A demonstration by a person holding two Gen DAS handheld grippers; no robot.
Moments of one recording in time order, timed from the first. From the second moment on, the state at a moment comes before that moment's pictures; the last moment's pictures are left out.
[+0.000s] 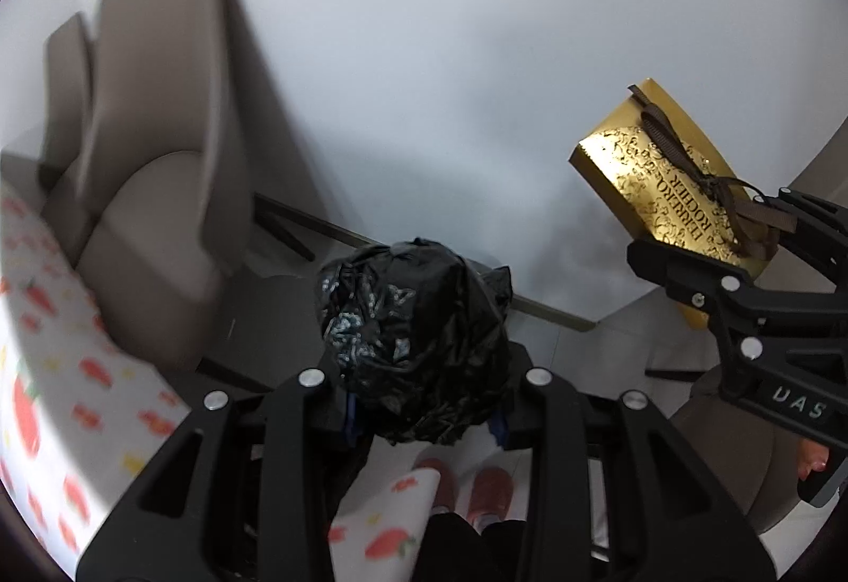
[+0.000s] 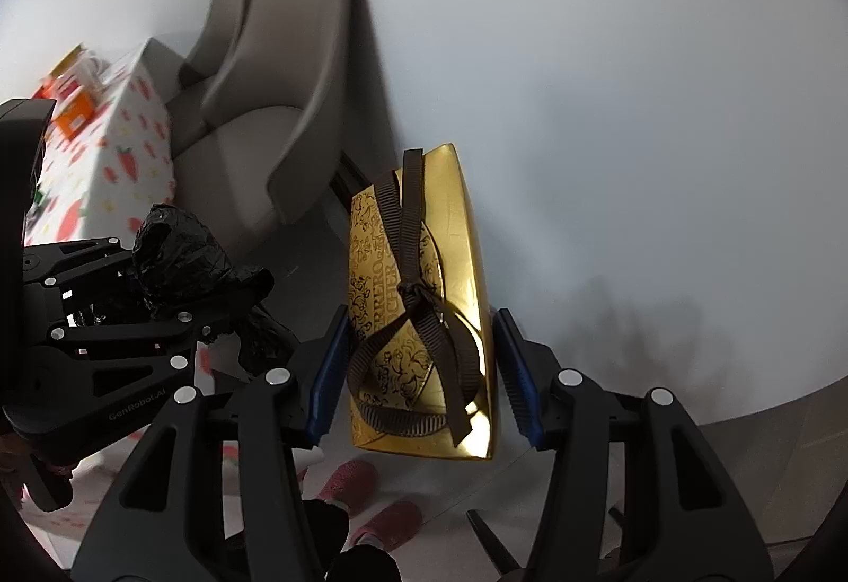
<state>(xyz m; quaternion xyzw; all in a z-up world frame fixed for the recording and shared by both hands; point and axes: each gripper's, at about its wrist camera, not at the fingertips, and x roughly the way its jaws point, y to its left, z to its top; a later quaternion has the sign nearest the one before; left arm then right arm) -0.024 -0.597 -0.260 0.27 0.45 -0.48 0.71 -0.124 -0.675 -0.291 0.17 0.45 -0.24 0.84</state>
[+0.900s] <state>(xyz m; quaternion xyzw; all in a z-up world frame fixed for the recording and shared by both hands) 0.031 -0.692 -0.418 0.33 0.49 -0.47 0.66 -0.044 -0.758 -0.464 0.22 0.50 -0.24 0.80</state>
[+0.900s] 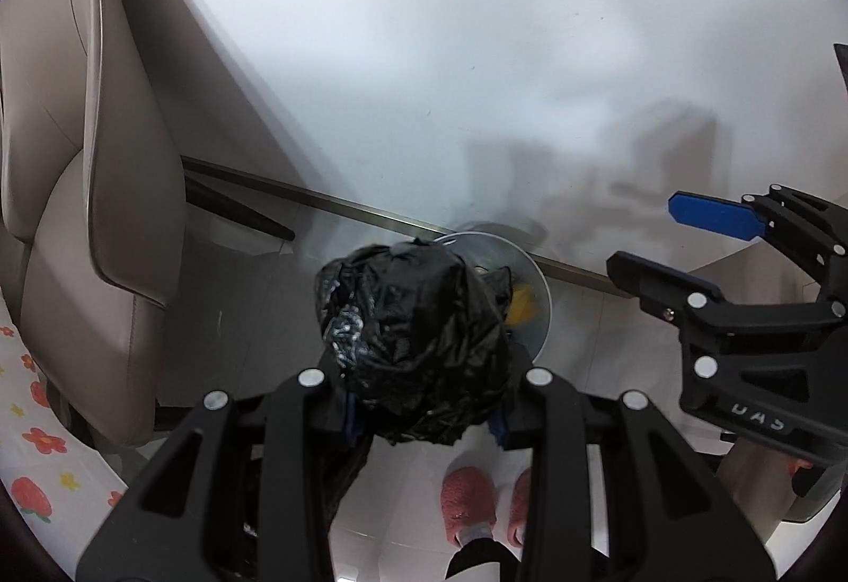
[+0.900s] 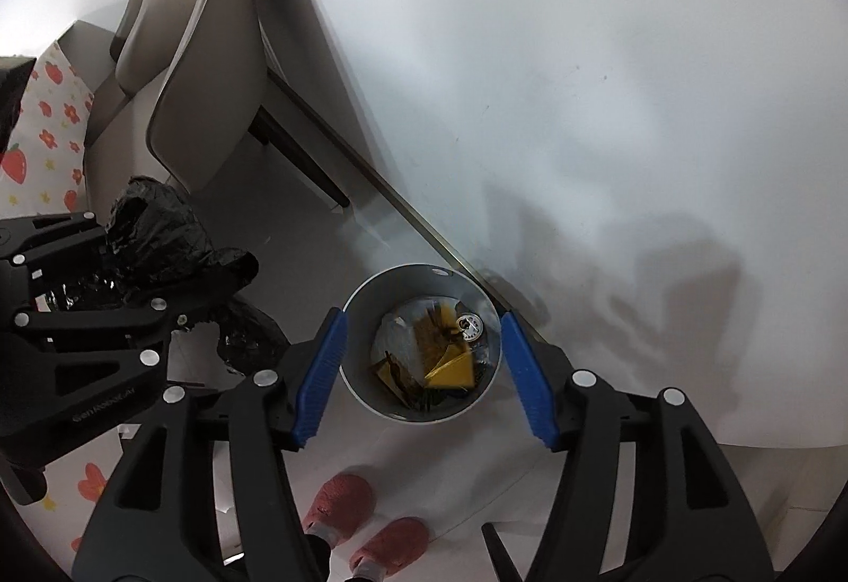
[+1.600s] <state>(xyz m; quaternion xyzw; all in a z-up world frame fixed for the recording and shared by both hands) 0.028 -0.720 -0.438 0.32 0.49 -0.50 0.63 -0.096 -0.770 -0.448 0.24 0.50 -0.29 0.78</state>
